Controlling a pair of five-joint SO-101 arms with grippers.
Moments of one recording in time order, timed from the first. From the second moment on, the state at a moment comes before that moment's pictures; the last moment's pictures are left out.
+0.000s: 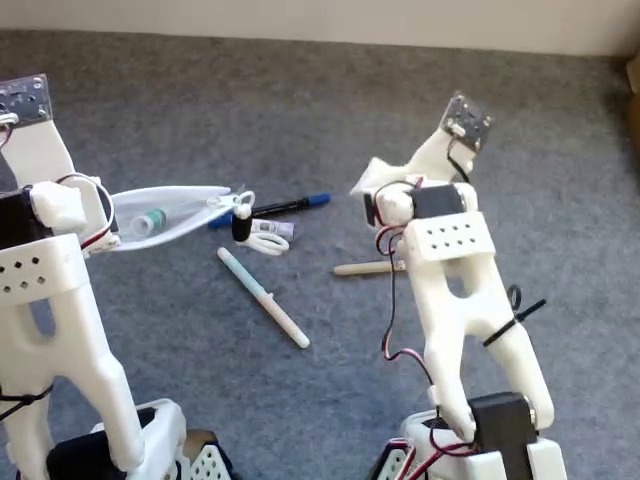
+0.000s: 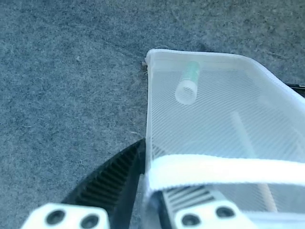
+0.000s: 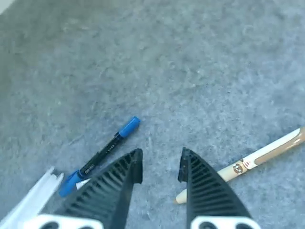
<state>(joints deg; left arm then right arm) -22.8 -24.7 4.5 95.4 8.6 -13.7 -13.8 18.8 56.5 -40.9</state>
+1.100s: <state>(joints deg) -22.8 -24.7 5.0 94.6 8.6 -9.9 7.6 11.3 57.8 -54.9</state>
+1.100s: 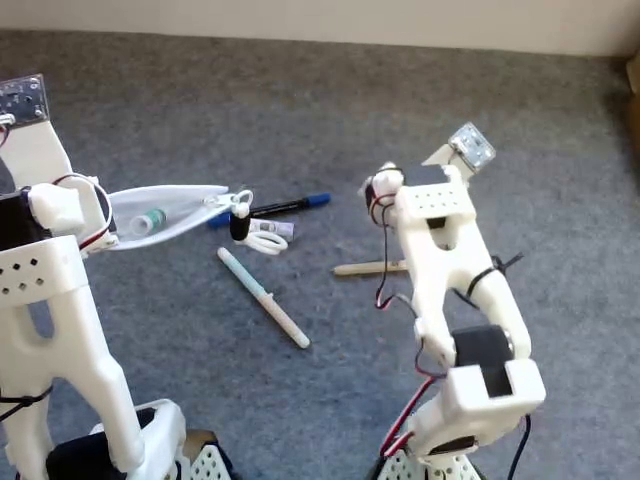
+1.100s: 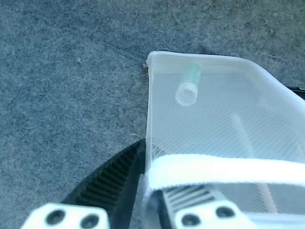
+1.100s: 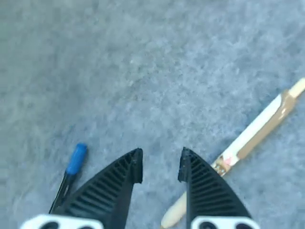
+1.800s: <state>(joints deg) -22.8 -24.7 5.0 94.6 8.6 -4.3 17.6 -3.1 66.6 -55.3</state>
